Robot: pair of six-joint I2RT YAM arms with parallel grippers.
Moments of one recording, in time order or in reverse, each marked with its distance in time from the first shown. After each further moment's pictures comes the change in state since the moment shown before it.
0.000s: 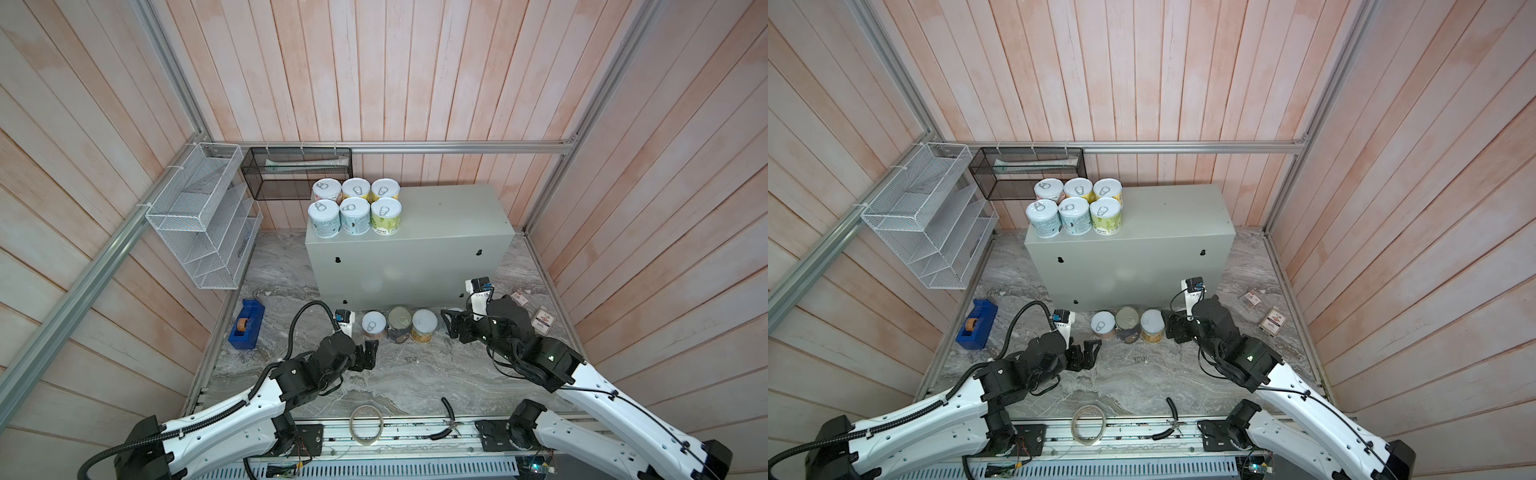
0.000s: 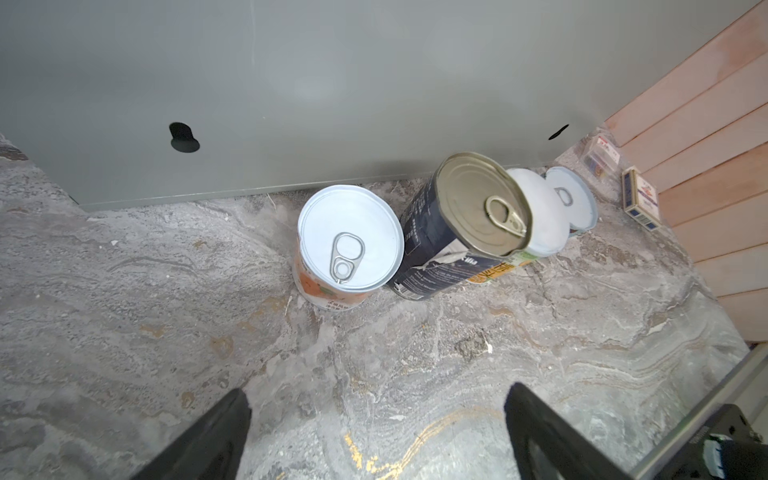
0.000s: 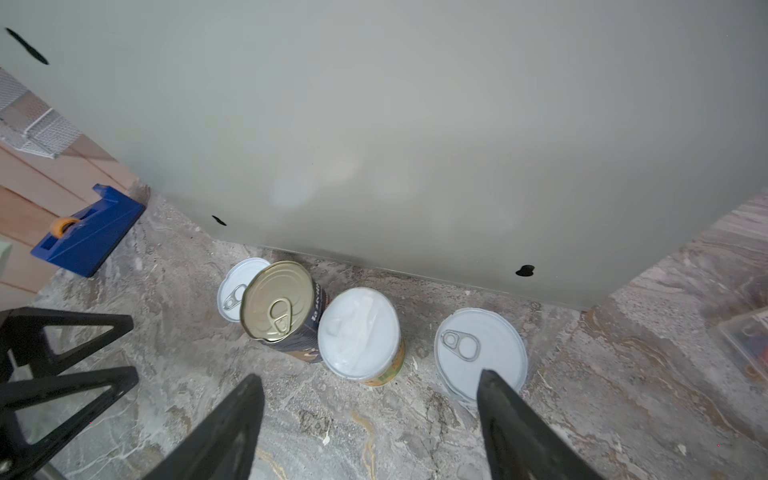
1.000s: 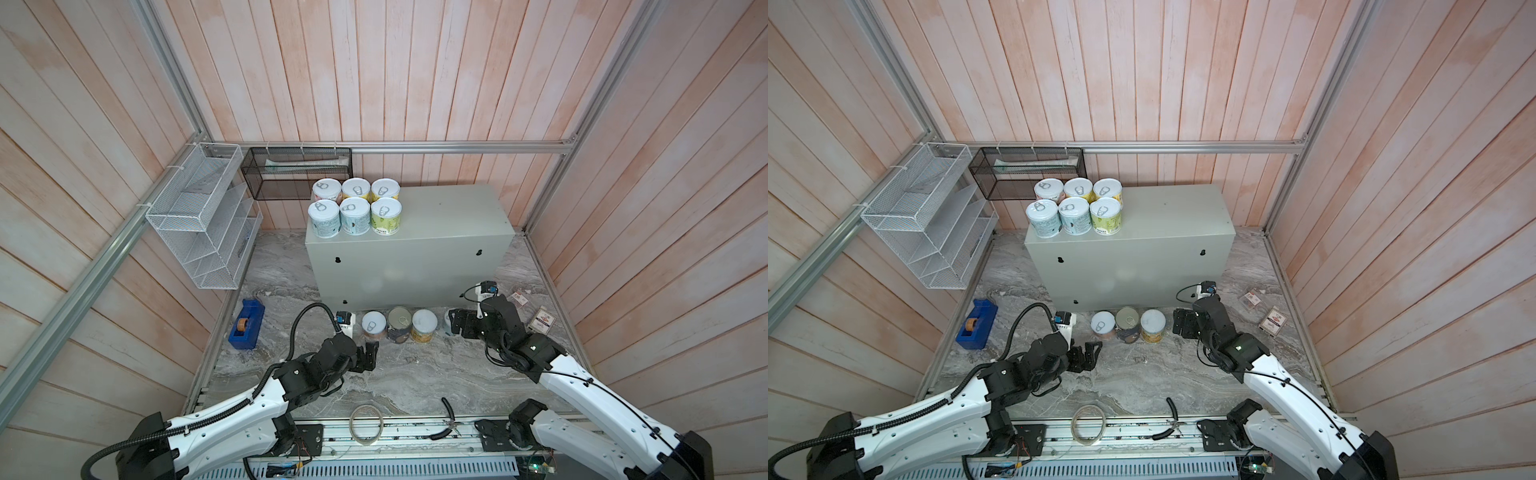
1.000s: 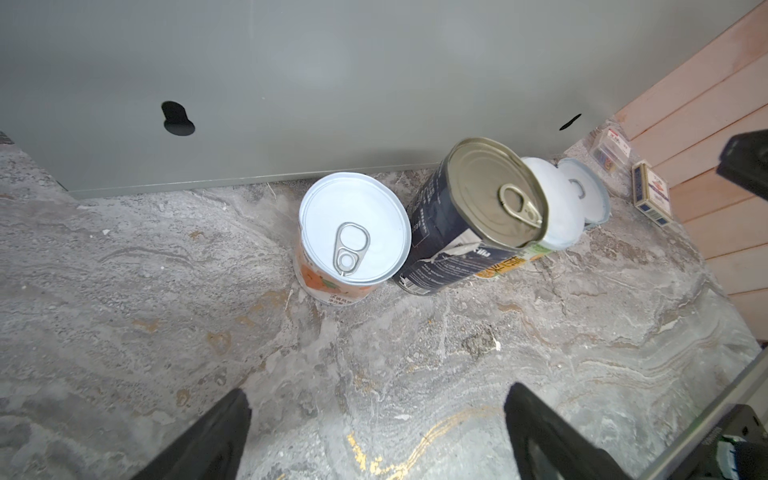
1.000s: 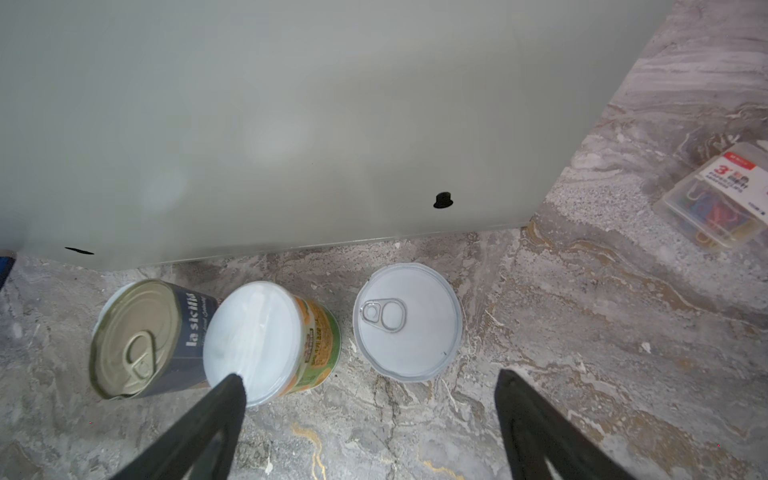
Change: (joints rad) left arm 0.000 0.011 -0.027 0.034 -0.003 -0.007; right arm -0.179 0.091 -0.135 0.055 -0.023 0.141
